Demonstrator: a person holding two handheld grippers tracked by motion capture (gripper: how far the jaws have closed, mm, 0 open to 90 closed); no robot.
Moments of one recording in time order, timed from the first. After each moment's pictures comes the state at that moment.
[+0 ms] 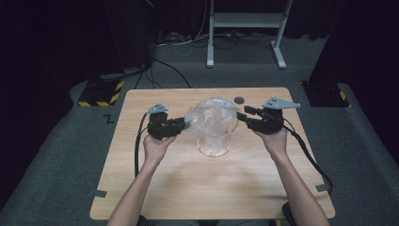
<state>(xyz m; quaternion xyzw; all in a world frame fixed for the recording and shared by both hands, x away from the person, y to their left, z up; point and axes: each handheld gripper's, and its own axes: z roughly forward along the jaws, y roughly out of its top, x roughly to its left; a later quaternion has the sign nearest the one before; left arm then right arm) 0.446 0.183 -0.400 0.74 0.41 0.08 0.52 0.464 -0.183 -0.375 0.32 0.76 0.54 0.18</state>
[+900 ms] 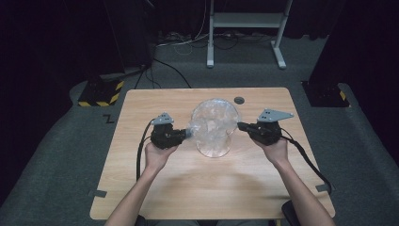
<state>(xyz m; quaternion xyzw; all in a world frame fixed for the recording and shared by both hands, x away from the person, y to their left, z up) 0.425 0.174 -0.416 0.78 0.35 0.08 0.51 0.445 -0.187 -0.400 0.27 0.80 0.50 0.17</state>
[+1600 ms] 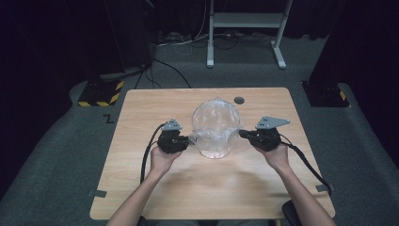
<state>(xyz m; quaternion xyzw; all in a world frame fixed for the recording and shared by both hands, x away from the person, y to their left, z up) 0.432 0.159 -0.446 0.81 0.35 0.08 0.47 0.443 -0.188 -0.425 0.27 0.83 0.47 0.16</state>
